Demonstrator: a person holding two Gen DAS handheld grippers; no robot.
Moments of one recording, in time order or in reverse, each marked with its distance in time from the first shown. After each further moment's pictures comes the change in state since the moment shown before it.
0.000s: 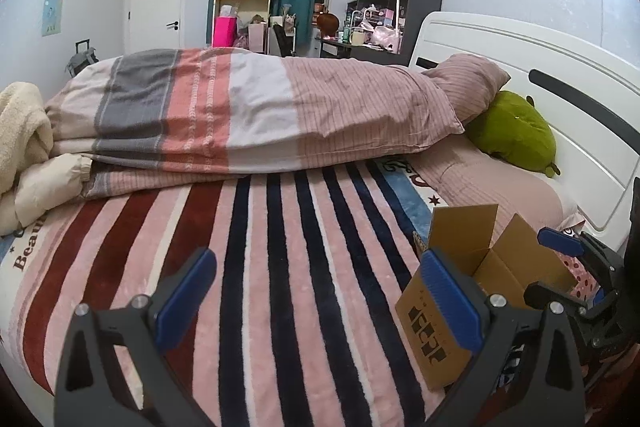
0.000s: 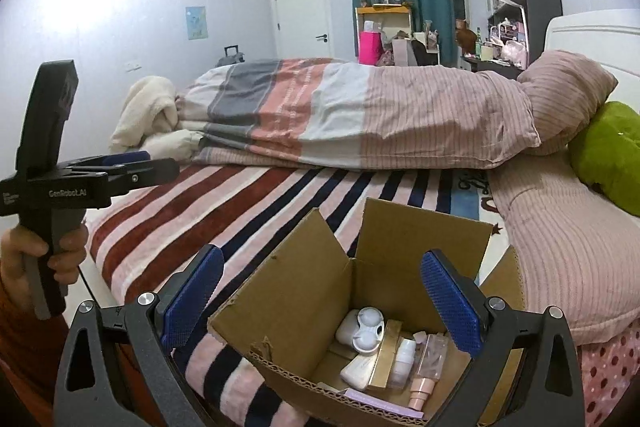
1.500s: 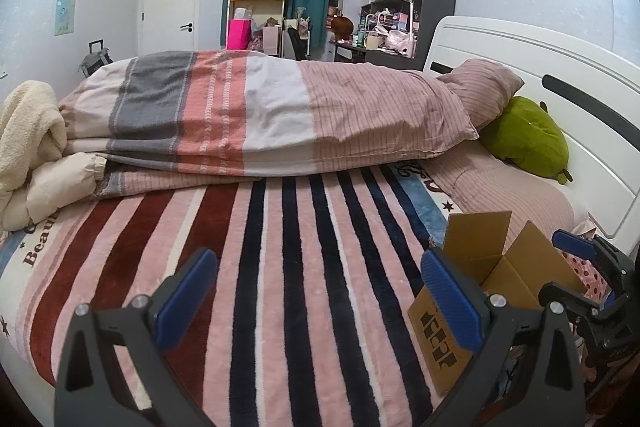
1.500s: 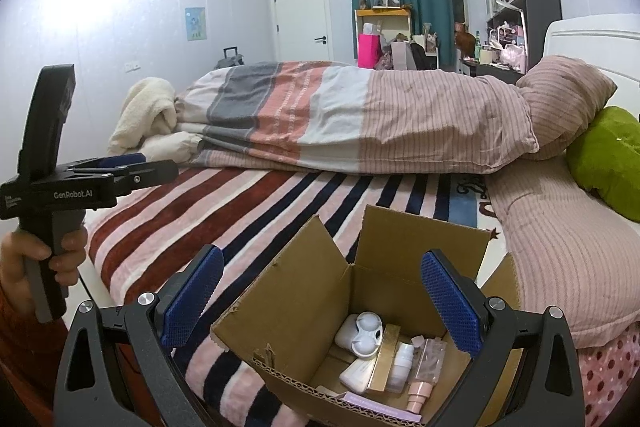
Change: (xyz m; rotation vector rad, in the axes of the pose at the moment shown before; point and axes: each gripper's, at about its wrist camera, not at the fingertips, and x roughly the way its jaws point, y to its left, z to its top) left arm -0.002 0.001 0.001 -0.016 -0.011 0.056; right arm -0.003 0.004 0.003 0.006 -0.007 -0.012
